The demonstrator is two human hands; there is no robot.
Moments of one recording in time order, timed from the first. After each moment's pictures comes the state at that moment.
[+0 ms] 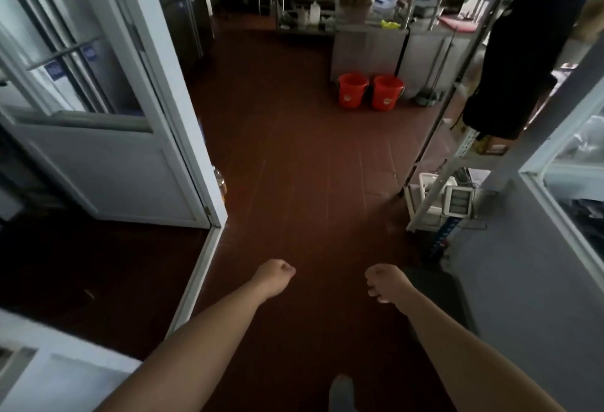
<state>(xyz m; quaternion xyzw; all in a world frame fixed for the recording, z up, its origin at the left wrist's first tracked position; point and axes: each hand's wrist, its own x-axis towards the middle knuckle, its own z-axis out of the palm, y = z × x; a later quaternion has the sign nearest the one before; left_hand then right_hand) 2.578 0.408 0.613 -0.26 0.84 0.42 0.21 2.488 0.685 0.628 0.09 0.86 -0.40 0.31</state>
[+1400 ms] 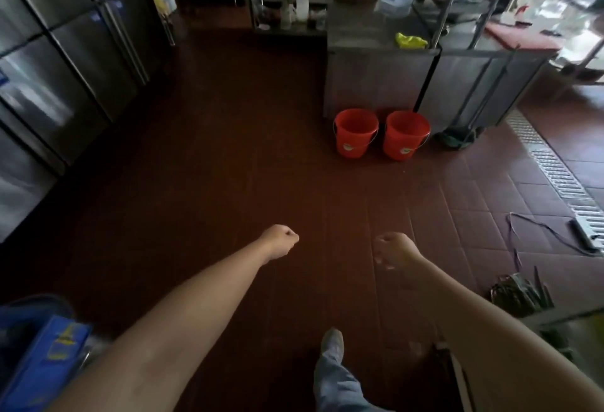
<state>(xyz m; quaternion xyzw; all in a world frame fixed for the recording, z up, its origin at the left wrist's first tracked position) 1.368 0.100 0.628 -0.24 0.84 0.44 0.22 1.286 0.385 0.608 0.09 0.87 -0.41 0.26</state>
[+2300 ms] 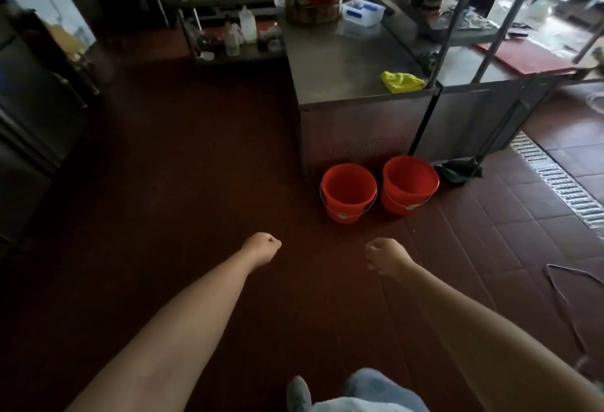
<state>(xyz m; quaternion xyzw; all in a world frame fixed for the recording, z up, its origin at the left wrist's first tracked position) 0.653 -0.173 0.635 -0.22 0.87 0.37 0.25 0.636 0.139 0.621 0.14 0.86 -0.41 0.26</state>
